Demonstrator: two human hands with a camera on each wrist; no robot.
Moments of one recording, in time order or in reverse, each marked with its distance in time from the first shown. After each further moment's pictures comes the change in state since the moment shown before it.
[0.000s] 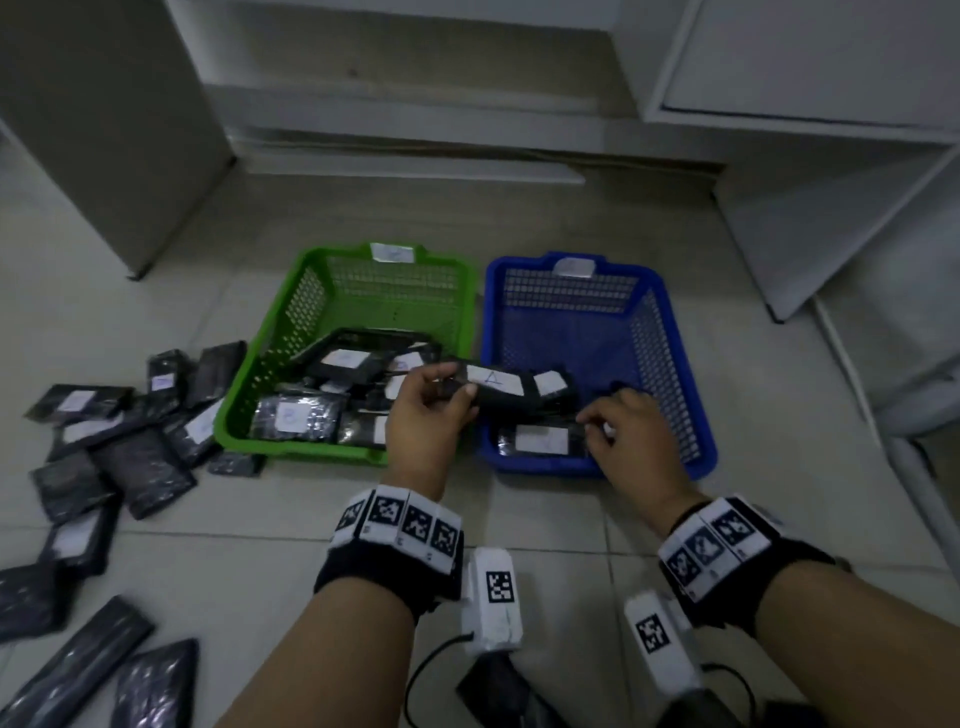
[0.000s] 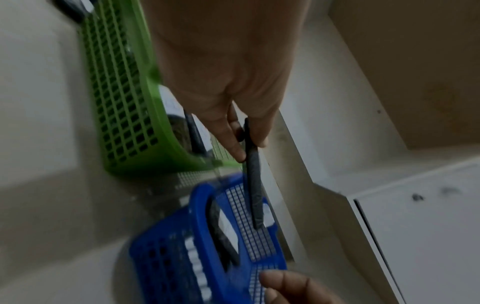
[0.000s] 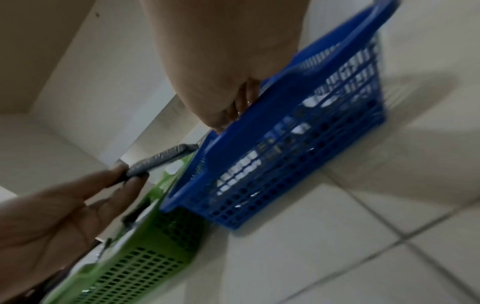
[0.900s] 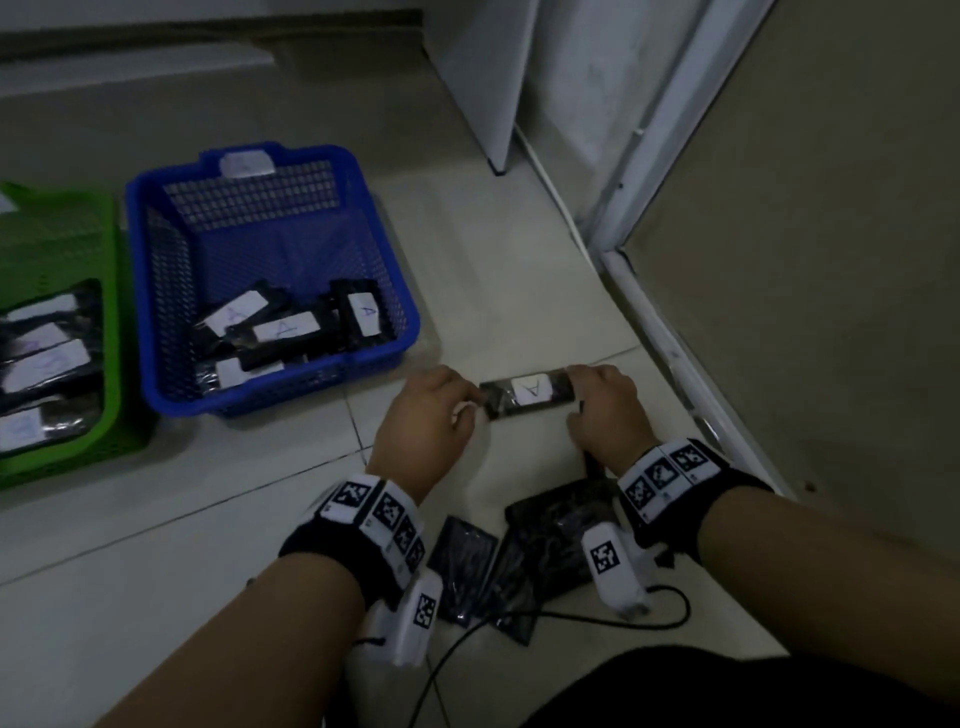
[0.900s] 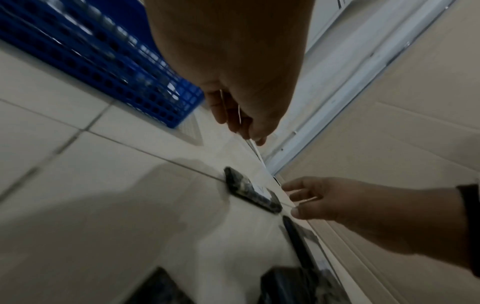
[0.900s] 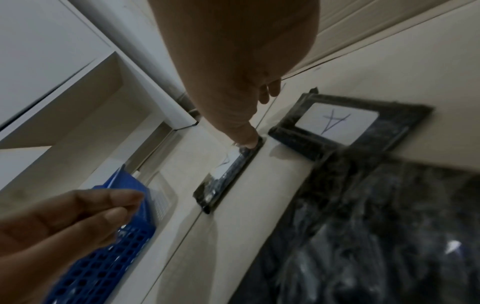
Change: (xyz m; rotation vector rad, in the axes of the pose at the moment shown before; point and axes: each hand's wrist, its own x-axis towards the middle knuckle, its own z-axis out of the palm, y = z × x) left_hand -0.154 -0.096 0.175 0.889 -0.847 0.667; right_hand -0.184 0.198 -0.104 -0.099 -0.149 0.603
